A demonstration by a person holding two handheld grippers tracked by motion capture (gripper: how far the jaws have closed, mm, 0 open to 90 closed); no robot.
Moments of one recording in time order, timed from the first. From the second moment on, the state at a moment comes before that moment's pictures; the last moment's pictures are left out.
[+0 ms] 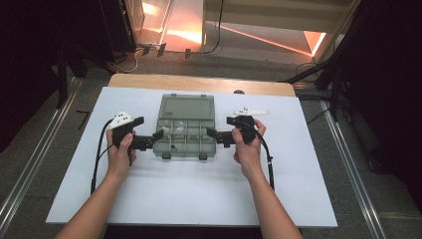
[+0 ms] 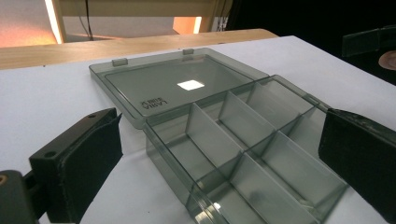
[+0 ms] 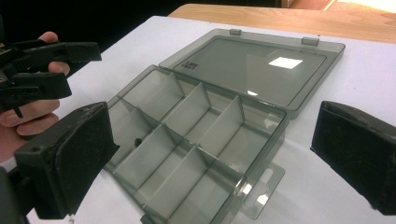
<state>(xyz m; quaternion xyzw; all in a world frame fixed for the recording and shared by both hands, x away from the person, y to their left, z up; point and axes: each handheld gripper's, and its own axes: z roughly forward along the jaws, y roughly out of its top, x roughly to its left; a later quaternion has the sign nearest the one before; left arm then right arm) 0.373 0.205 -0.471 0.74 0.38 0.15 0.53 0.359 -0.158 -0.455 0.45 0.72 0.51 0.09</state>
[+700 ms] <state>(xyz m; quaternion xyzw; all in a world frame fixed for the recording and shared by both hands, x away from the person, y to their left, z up) 0.414 0.195 -0.479 0.74 0.40 0.13 0.52 0.393 -0.154 -0.467 0.47 0.71 0.51 0.08</state>
